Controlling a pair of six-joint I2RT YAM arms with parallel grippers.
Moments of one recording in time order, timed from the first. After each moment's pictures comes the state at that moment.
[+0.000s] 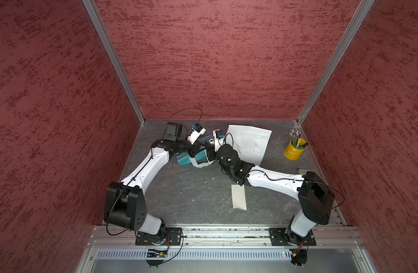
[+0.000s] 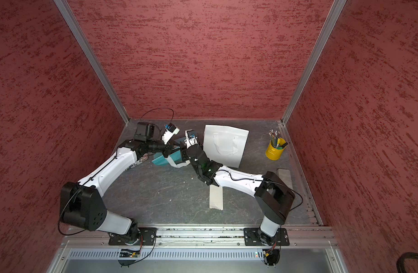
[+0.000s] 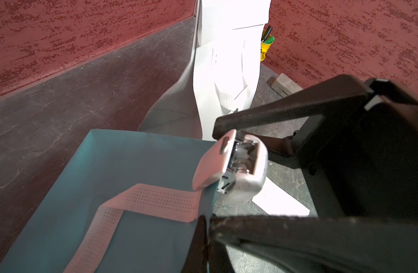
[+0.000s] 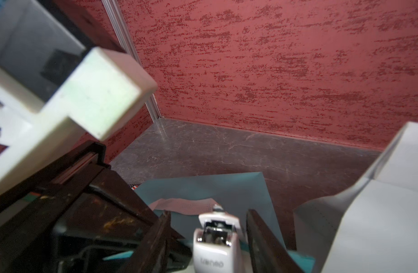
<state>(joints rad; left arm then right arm) -0.23 1.48 1.19 -0.47 0.77 0.29 0.94 1.69 1.15 0.35 0.43 0.30</state>
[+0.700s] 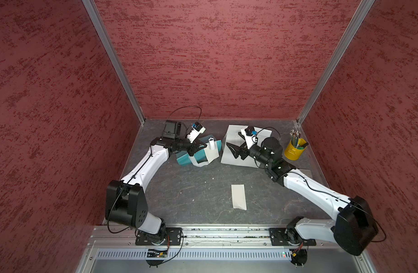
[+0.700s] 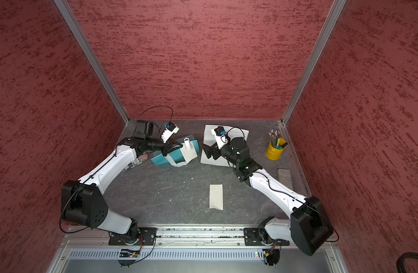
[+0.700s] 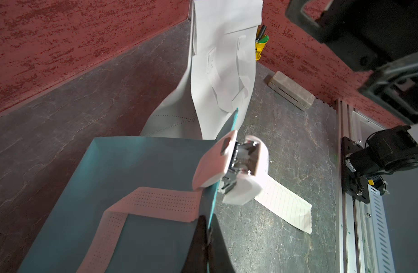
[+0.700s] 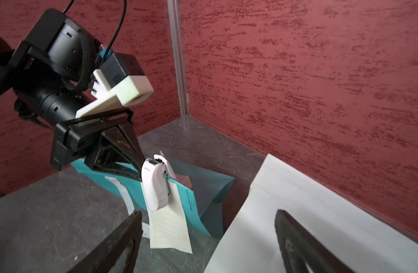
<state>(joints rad) -0.21 1.50 1.24 -0.54 0.81 0.39 0.54 1.30 0.90 0.30 -0.34 -0.05</state>
